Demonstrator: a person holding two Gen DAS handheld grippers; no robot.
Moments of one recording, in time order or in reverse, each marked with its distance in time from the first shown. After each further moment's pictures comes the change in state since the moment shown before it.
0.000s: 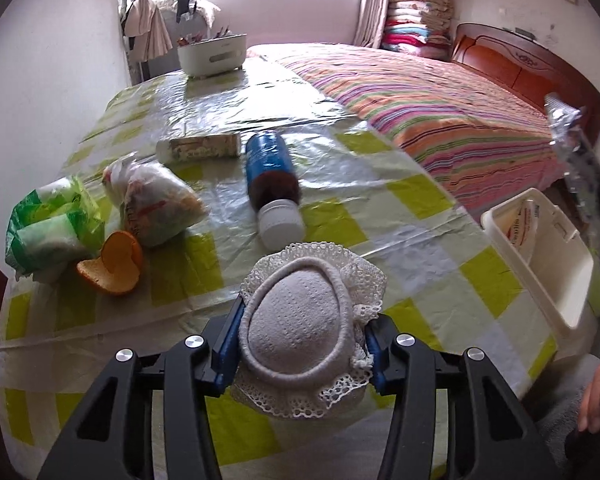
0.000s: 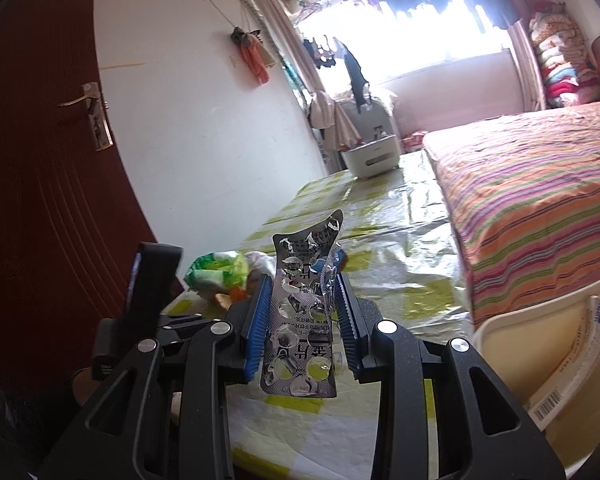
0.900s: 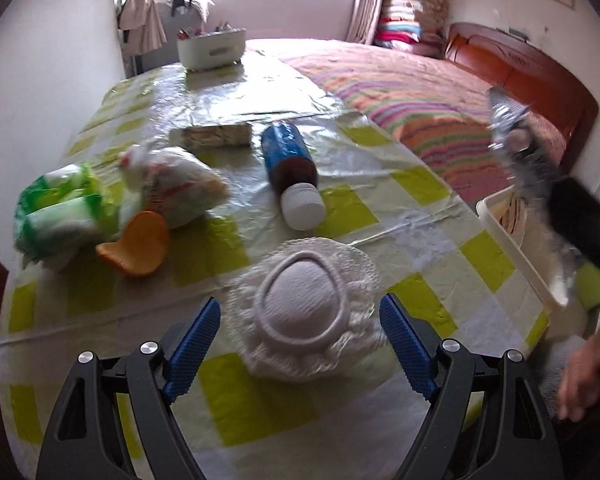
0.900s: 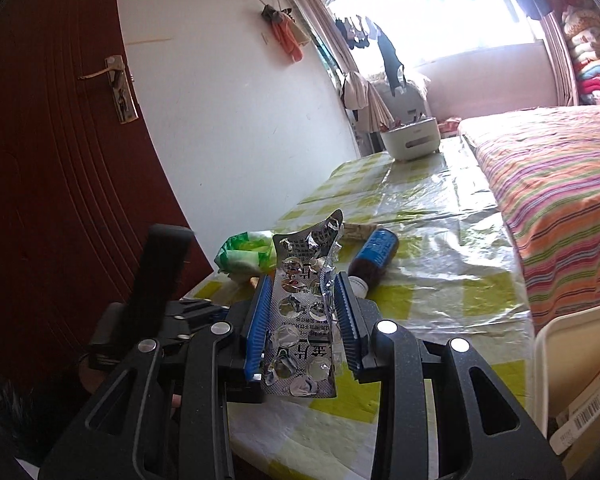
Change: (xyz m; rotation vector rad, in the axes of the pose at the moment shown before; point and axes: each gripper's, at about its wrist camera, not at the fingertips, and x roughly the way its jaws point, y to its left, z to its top) left arm -0.009 0.022 -0.009 0.002 0.032 -0.046; right arm 0.031 0.034 -0.004 -0.044 0.074 0.115
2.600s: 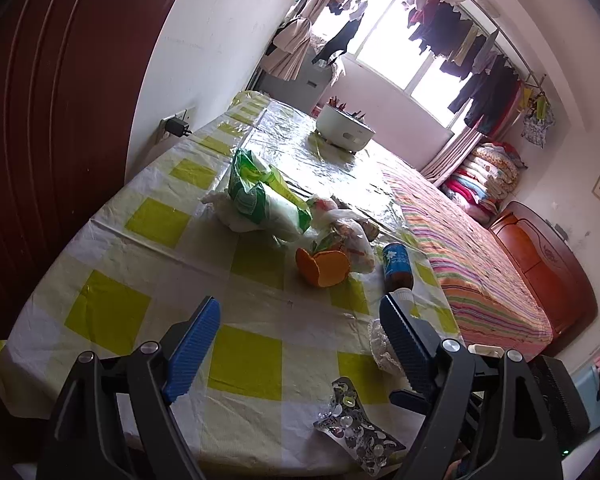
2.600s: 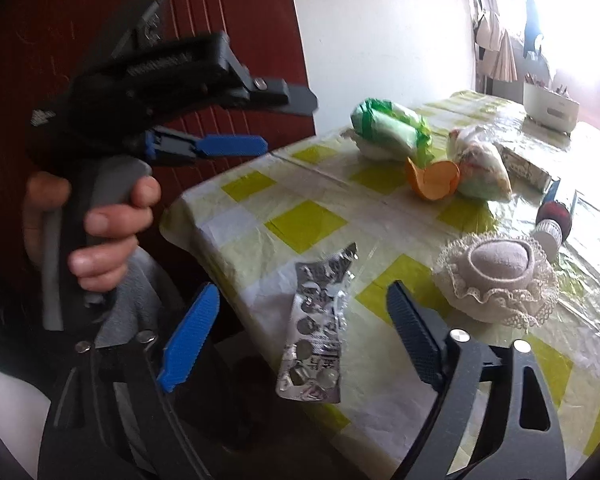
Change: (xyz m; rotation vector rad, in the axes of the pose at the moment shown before) left arm -0.113 0.139 -0.078 -0.591 -0.324 -0.016; right arm 0.118 0.114 -0.072 -0.375 0.435 0.211
